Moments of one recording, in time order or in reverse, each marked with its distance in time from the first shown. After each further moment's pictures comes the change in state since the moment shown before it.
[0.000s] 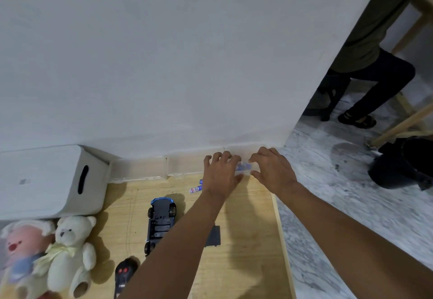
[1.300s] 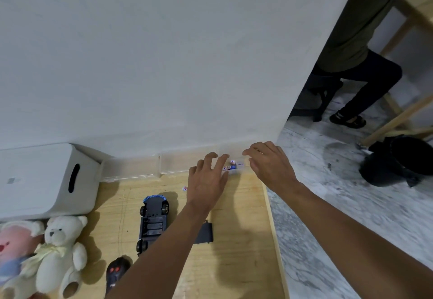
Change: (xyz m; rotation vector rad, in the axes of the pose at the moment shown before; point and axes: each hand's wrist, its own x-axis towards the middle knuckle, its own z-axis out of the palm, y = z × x) left_hand -0.035 -0.013 0.015 -0.017 0.288 -0.026; right_hand -0.012 0.011 -0.002 -0.053 0.343 -0.164
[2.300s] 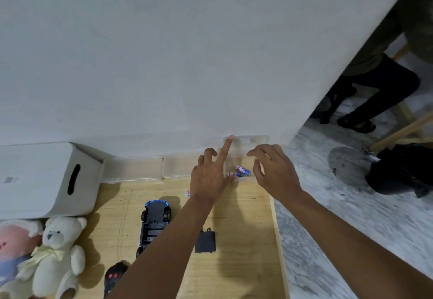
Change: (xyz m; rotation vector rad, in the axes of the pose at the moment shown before) left_hand 0.034 -0.010 -0.005 -0.122 -0.194 -0.148; right_hand 0.017 -0.008 0.003 0.127 0.034 0.028
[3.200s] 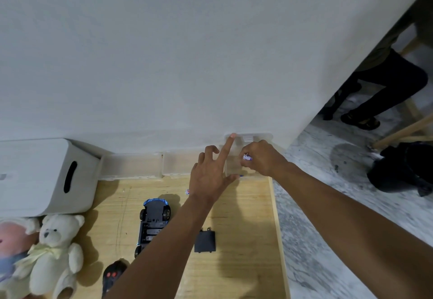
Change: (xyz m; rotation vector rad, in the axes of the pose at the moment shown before) left_hand 0.001 -0.003 -0.001 -0.077 -0.007 0.033; right_hand 0.058 0.013 0.032 0.216 -0.684 0.264
